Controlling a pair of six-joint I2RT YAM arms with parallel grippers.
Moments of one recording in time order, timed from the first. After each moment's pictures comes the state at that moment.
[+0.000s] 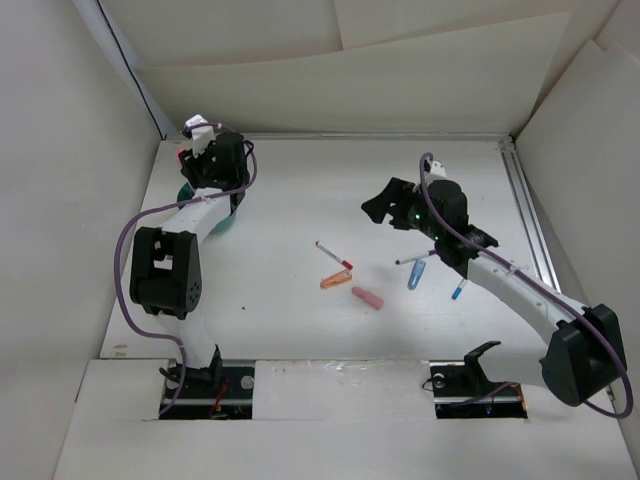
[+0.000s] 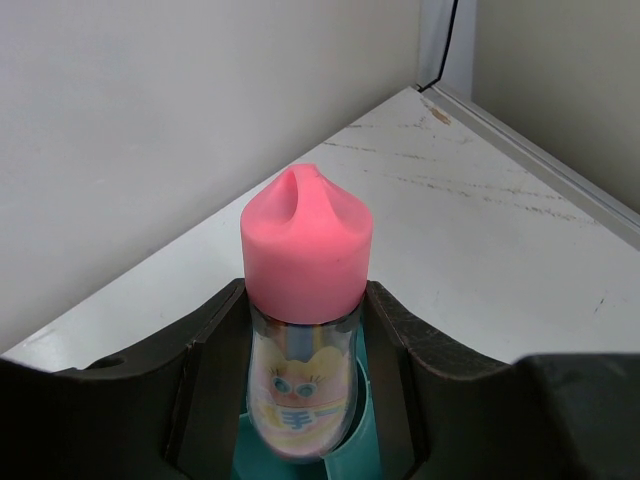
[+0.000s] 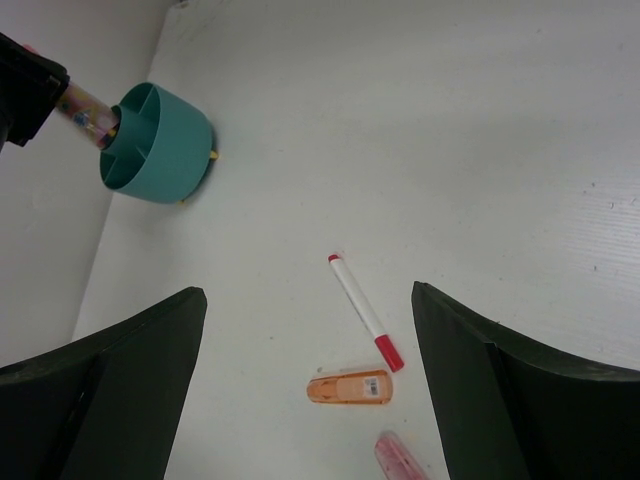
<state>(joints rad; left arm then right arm) -0.19 1.77 1.27 0.13 -1.06 -0.28 0.47 1.24 0.88 0.05 -0.11 0.63</state>
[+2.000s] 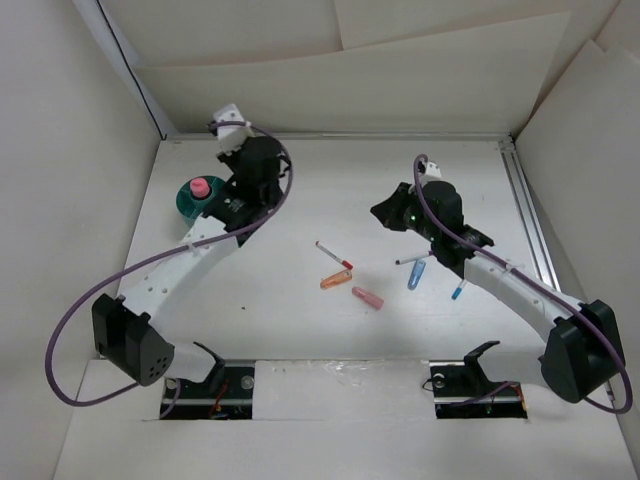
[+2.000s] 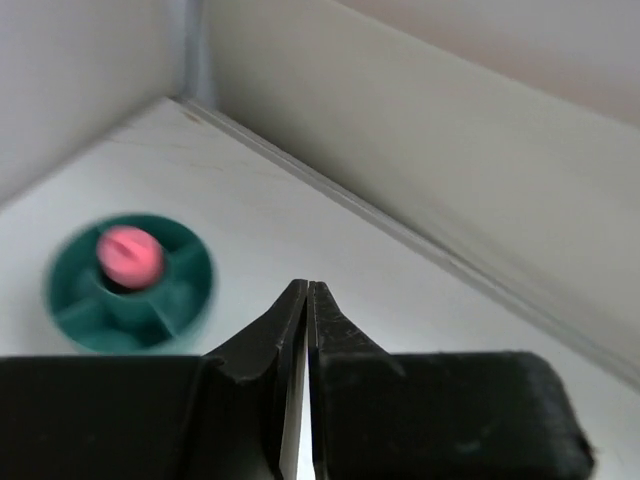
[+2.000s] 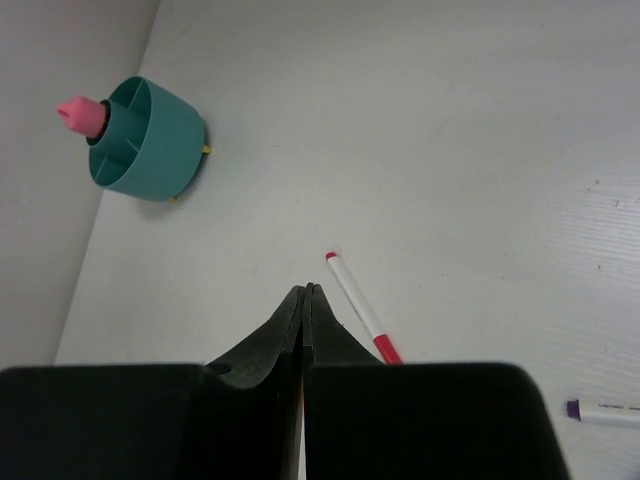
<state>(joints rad) -0.52 1.37 1.31 -0.12 -0.99 -0.48 0.49 1.26 0.88 0.05 -0.09 0.62</state>
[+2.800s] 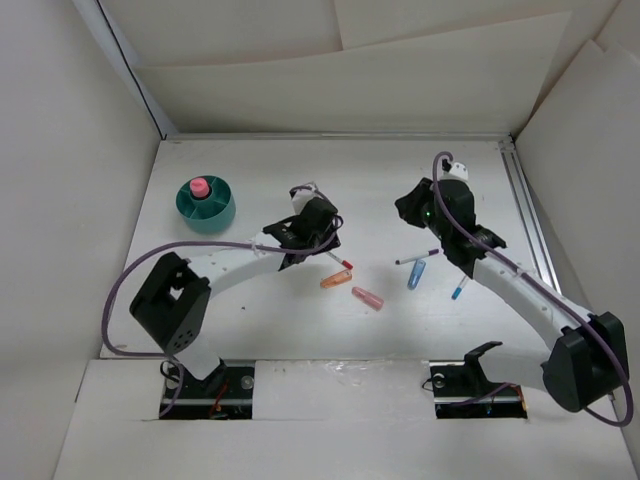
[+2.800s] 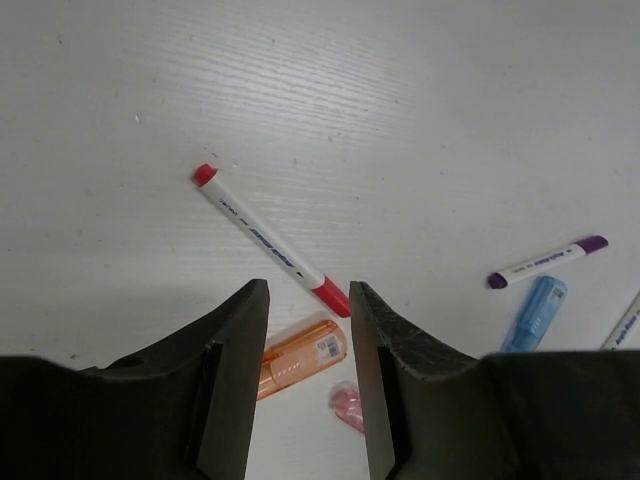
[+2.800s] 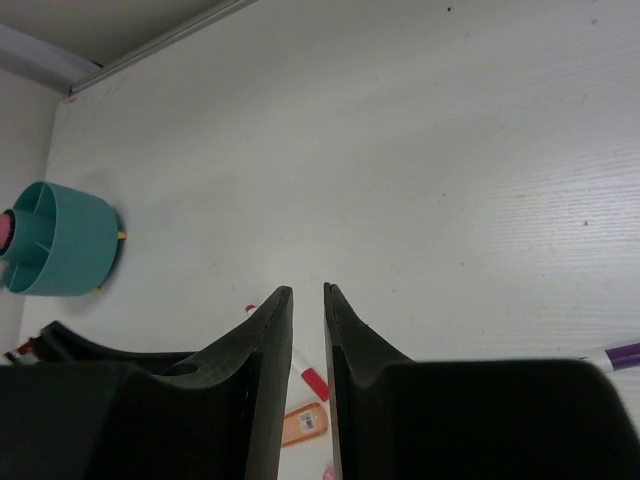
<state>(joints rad) -0.78 1.57 1.05 -0.26 -0.30 -0.89 0.43 1.21 0.88 -0.04 0.14 0.64</state>
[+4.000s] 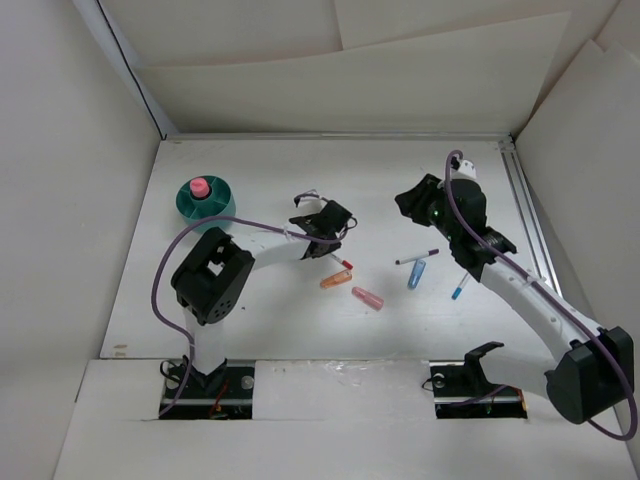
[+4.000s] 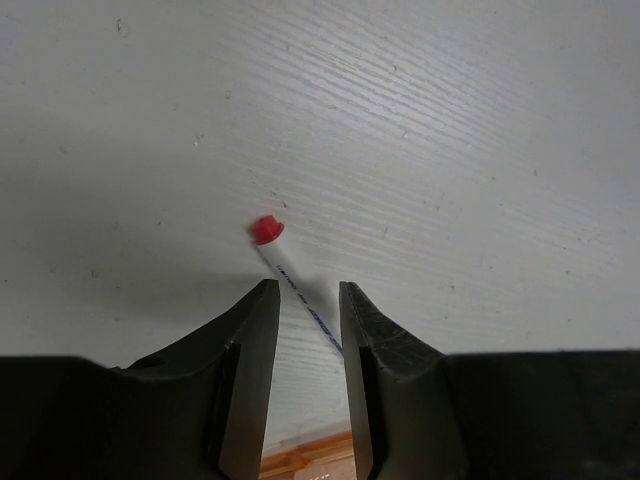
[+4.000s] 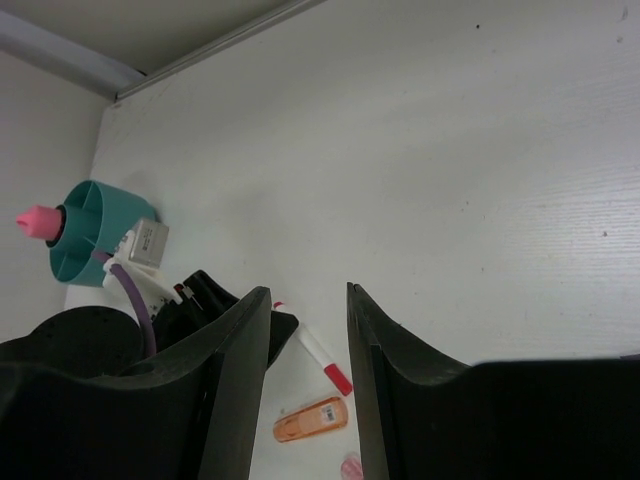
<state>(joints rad) -0.77 1.87 1.19 -0.35 -0.43 -1.03 0.39 1.15 0.88 -0.05 0.08 0.65</state>
